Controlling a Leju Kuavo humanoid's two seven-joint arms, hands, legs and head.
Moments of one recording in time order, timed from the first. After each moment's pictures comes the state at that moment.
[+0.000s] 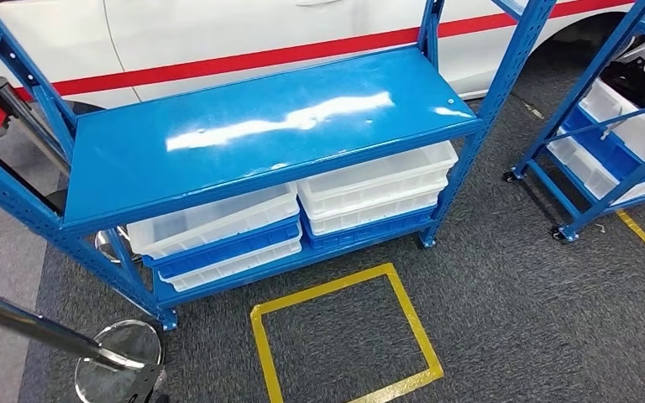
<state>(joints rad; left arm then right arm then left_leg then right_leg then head) 0.17 -0.06 0.34 -0.72 -0.32 -0.23 0.18 0.01 0.01 0.23 -0.16 0.50 -0.12 -0.14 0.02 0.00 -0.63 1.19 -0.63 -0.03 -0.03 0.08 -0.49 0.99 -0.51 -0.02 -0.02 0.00</state>
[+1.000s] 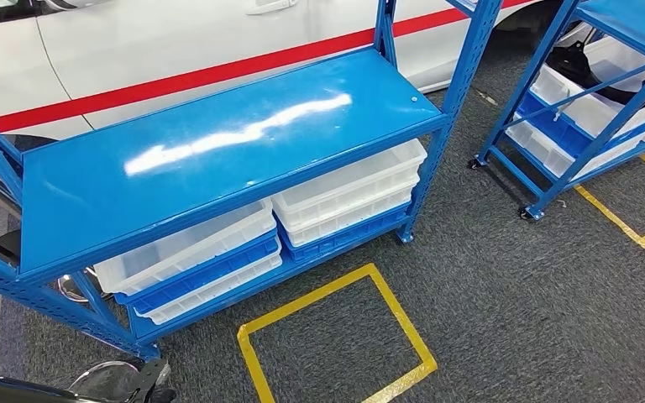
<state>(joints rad) 0.14 0.06 0.14 -0.66 -0.10 -0.24 0.17 -0.01 0.00 0.20 -0.16 0.48 0.03 -0.08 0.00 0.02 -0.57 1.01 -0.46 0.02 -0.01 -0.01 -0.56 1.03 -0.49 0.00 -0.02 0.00</state>
